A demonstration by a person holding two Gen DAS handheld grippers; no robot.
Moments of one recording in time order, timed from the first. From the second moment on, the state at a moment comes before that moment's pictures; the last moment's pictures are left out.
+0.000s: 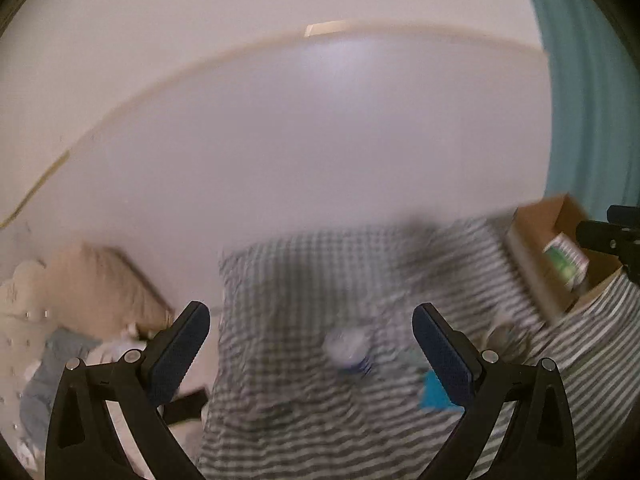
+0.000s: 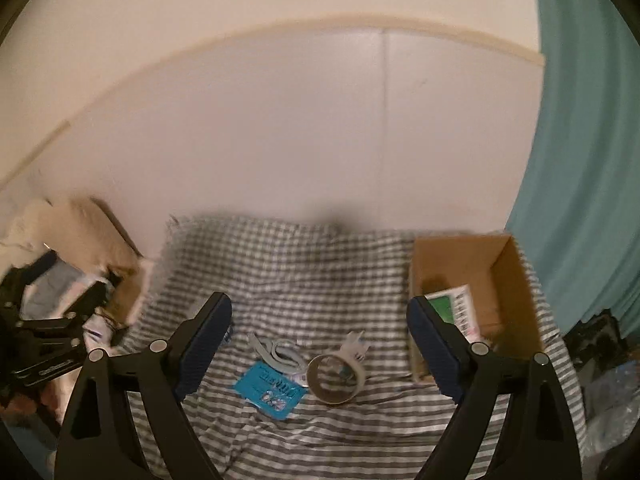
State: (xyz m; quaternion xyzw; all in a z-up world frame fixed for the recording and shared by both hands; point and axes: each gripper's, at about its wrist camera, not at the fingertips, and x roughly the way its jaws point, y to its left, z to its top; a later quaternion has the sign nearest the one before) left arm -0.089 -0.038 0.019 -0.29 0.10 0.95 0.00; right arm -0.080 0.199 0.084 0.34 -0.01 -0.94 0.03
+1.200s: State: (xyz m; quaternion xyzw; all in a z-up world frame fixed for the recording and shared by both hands) left arm -0.166 -0.062 -0.172 -0.43 -0.02 0.90 -0.01; right arm -0.161 0.182 -0.142 0.45 0.03 -0.87 -0.17
